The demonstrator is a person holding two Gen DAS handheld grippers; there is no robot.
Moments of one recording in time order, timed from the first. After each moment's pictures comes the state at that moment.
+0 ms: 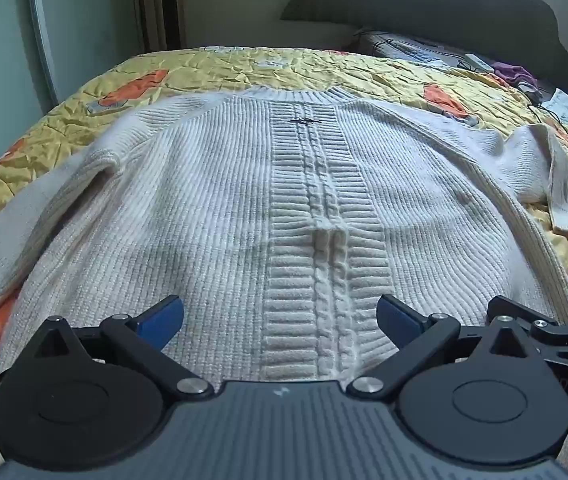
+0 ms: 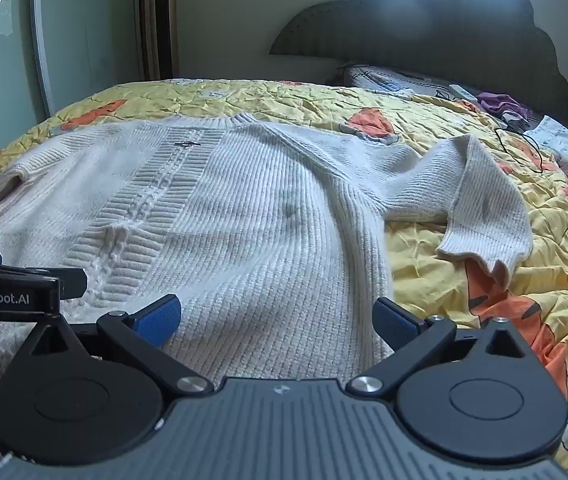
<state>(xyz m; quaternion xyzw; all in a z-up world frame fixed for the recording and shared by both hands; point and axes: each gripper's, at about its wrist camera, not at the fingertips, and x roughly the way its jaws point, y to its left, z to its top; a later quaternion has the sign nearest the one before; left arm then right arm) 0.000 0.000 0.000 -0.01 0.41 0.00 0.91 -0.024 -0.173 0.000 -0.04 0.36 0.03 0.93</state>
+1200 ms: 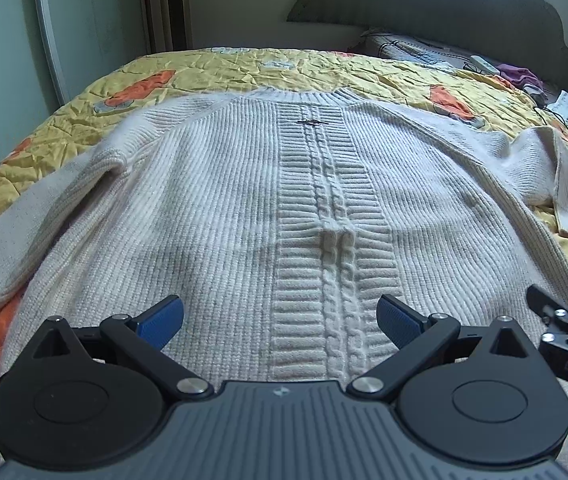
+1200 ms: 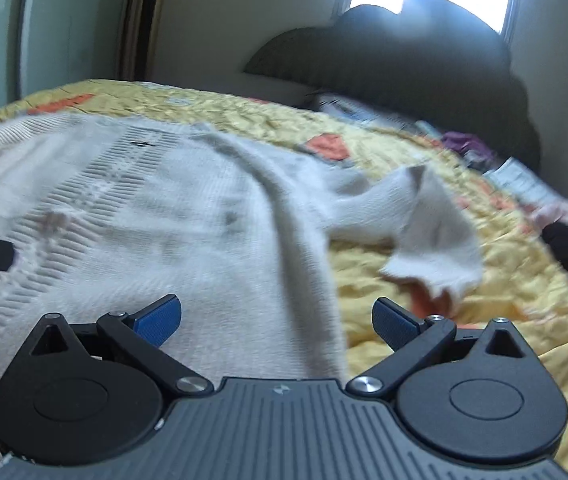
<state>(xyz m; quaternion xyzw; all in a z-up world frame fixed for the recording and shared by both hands) 0.000 0.001 0.000 -0.01 0.40 0.02 0.91 -0.031 -0.188 -0.009 -0.12 0.31 -0.04 0.94</state>
